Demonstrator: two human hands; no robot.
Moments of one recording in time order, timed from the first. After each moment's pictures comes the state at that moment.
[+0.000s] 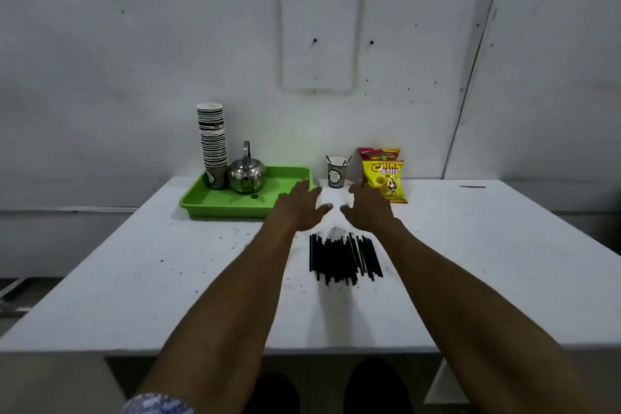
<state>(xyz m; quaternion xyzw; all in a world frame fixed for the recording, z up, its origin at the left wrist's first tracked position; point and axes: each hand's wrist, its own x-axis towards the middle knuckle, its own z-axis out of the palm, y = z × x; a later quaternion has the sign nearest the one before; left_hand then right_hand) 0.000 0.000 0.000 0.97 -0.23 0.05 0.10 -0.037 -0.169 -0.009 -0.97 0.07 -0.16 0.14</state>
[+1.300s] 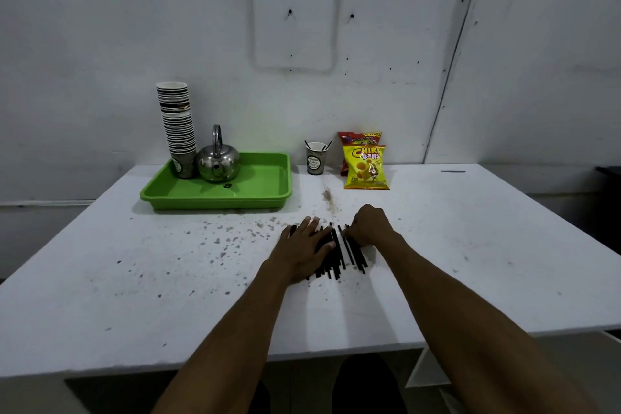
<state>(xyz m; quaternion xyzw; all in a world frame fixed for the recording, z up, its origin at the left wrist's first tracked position) -0.009 -0.034 -0.123 0.94 -0.32 0.01 0.14 -0.037 -0.209 -0.059 -0.96 0.19 -0.02 0.20</state>
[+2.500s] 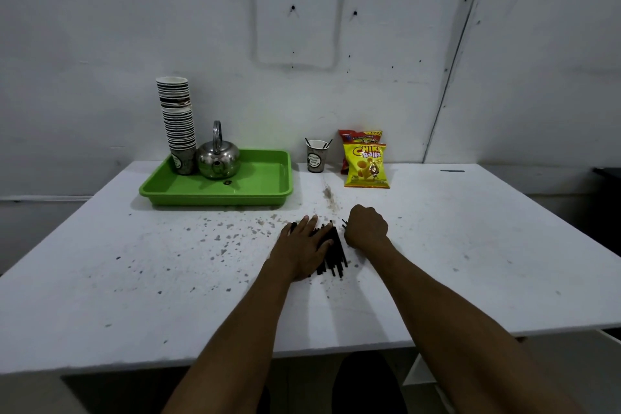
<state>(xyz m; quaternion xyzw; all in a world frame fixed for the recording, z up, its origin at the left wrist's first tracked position) -0.013 -0.032 -0.123 0.94 -0.32 0.03 0.10 -0.054 -0.177 -0.055 -0.96 0.23 -0.07 0.12</state>
